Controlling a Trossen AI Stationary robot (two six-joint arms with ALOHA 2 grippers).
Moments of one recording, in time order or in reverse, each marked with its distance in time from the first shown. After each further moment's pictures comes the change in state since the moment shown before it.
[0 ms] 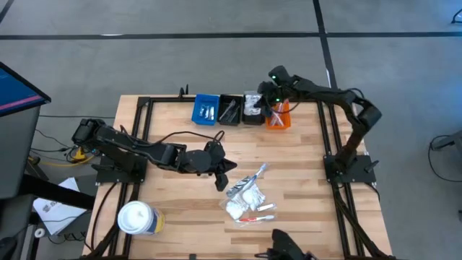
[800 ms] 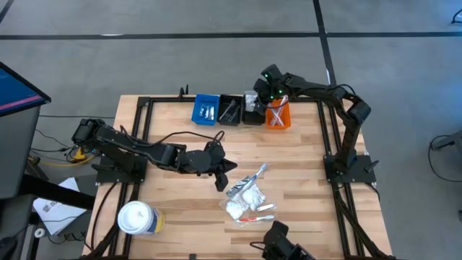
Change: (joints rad) left arm -0.006 0.000 0.000 0.003 0.000 0.001; right arm 0.009 0.121 0.125 -0.071 0.238 0.041
